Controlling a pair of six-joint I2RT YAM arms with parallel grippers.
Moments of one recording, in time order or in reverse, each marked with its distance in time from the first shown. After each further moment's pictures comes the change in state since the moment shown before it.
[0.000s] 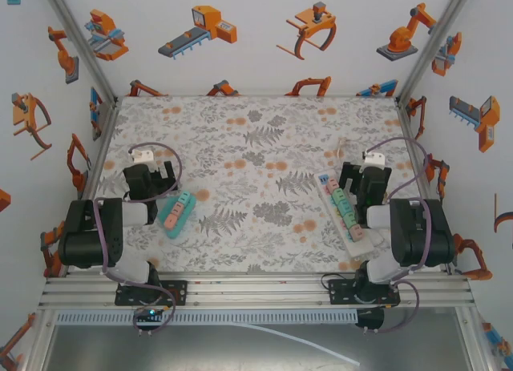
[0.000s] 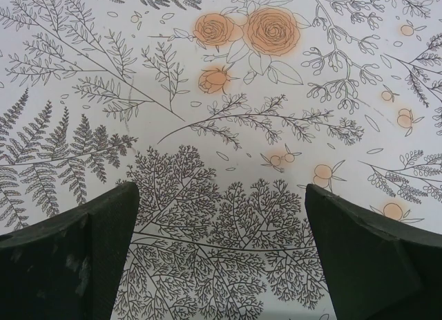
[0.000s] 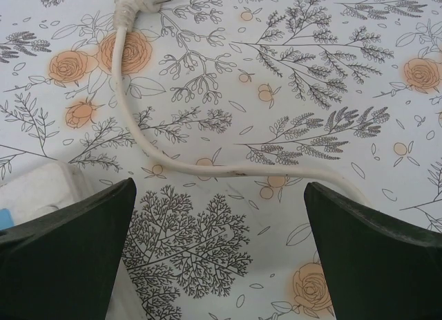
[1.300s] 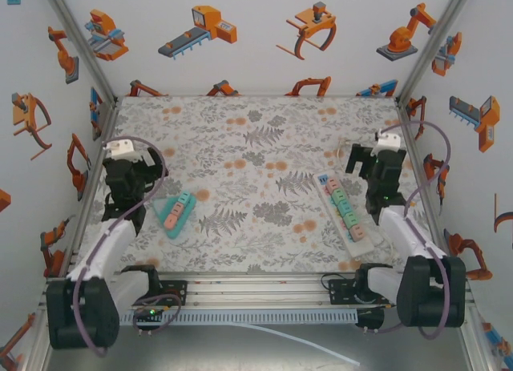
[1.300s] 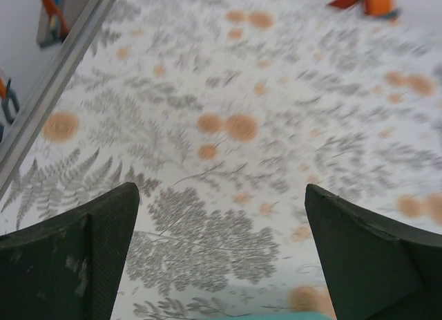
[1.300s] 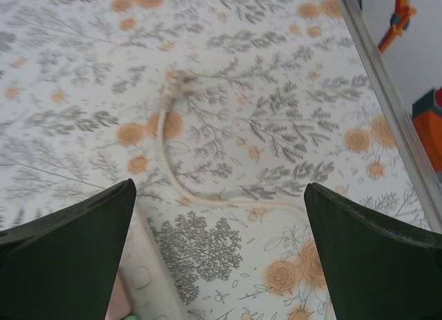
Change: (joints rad) left arm -0.014 -0.583 0.094 -0.434 -0.010 -0.098; right arm -0.001 -0.420 0.242 -0.584 -0.054 -0.013
